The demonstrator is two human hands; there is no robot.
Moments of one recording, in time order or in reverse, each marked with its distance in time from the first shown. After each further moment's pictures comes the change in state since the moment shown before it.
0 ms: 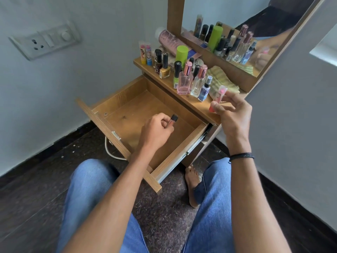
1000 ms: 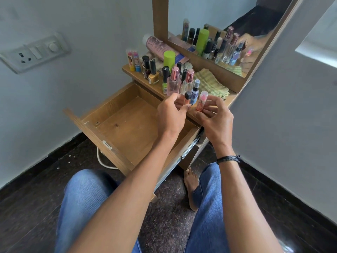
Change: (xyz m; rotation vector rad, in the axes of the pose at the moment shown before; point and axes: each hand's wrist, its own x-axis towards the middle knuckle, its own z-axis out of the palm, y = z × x) left_hand 0.030 0.082 0.029 -0.226 0.234 0.173; right_hand -0.004 0.017 0.011 -0.229 0.016 -0.210
